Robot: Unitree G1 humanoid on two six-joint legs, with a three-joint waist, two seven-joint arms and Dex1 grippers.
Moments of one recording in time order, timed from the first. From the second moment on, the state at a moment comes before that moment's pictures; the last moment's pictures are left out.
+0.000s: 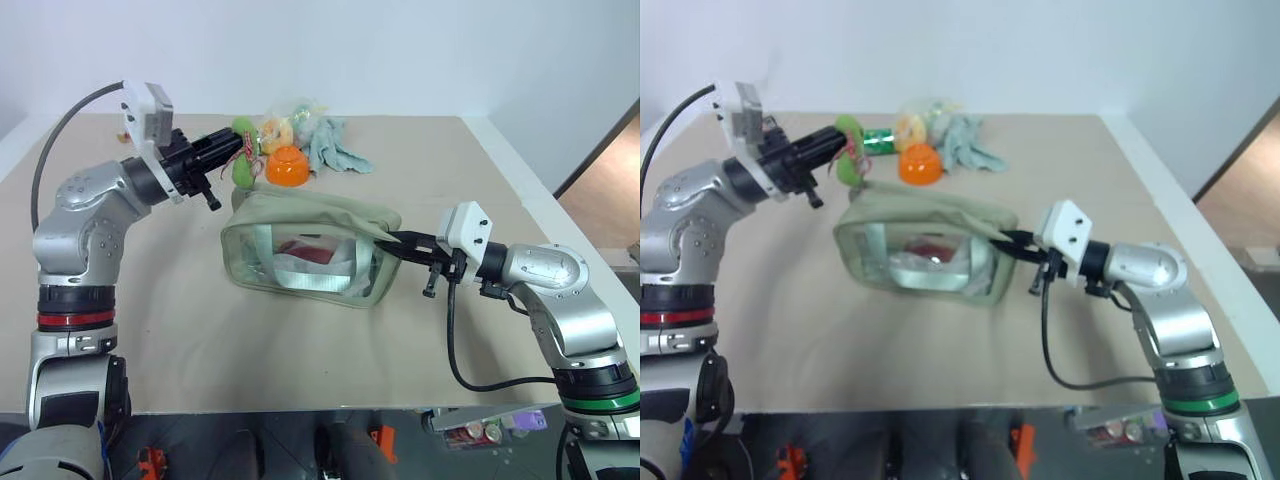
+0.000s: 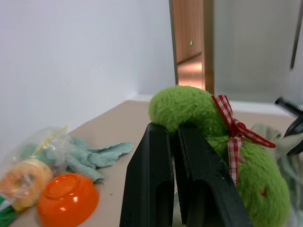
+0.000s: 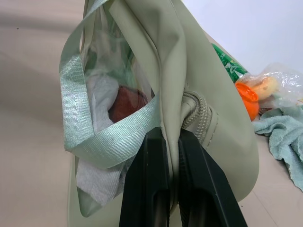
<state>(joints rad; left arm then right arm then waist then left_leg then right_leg) -0.82 0.57 0.15 0.10 -0.52 0.39 -0.95 -0.43 -0.72 0.00 -0.20 0.31 0.20 0.97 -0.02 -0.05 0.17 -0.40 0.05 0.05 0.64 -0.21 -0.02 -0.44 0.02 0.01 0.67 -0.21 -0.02</state>
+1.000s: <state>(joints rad) -0.91 0.45 -0.04 0.05 -0.32 0.35 -0.90 -0.42 -0.72 0.00 -0.20 0.31 0.19 0.96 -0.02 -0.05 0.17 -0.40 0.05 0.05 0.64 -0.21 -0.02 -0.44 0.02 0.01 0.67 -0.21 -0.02</state>
